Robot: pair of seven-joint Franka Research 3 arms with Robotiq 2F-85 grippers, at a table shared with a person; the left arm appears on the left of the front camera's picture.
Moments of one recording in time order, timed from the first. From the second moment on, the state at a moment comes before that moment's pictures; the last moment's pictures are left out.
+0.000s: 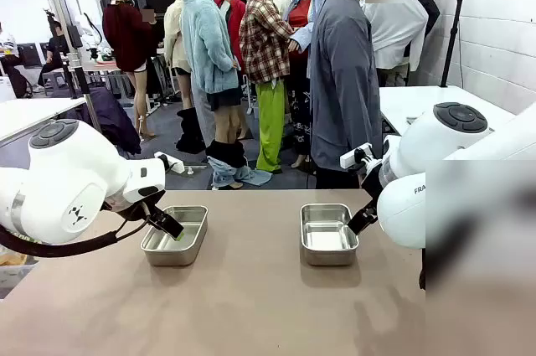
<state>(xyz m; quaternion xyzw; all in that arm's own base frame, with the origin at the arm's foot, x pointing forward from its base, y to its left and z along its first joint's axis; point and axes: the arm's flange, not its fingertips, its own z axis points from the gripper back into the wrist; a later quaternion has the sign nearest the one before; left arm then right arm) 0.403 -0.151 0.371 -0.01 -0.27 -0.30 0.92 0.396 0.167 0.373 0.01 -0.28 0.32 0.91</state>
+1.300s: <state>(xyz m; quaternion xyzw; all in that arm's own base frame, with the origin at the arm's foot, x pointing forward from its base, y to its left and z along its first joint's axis) 0.399 -0.124 0.457 0.04 -0.33 -0.30 0.89 0.408 0.091 0.470 -0.02 -0.41 0.20 0.89</state>
